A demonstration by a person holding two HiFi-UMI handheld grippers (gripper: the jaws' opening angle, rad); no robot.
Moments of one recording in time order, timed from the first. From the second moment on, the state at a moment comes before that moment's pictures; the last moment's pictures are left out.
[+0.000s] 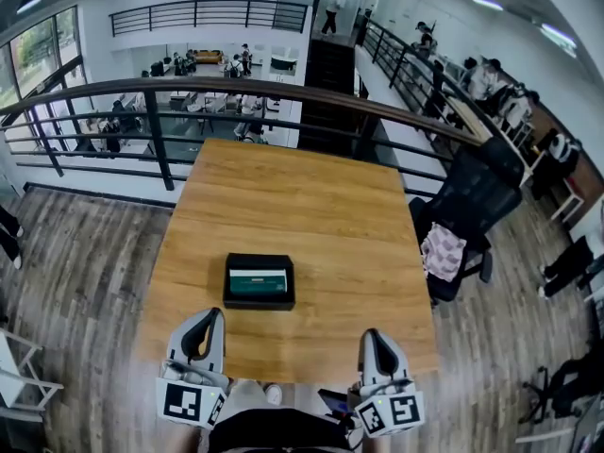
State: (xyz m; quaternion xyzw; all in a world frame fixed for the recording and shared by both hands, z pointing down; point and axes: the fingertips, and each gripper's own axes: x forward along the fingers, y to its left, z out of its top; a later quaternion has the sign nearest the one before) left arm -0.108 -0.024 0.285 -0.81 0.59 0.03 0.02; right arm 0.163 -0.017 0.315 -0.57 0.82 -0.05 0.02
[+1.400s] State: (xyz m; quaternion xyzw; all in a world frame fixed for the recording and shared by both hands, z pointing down) left arm -0.108 0.004 0.315 -0.79 0.61 0.01 -0.01; right arm 0.180 -0.003 0.319 -0.57 0.82 -0.05 -0.04
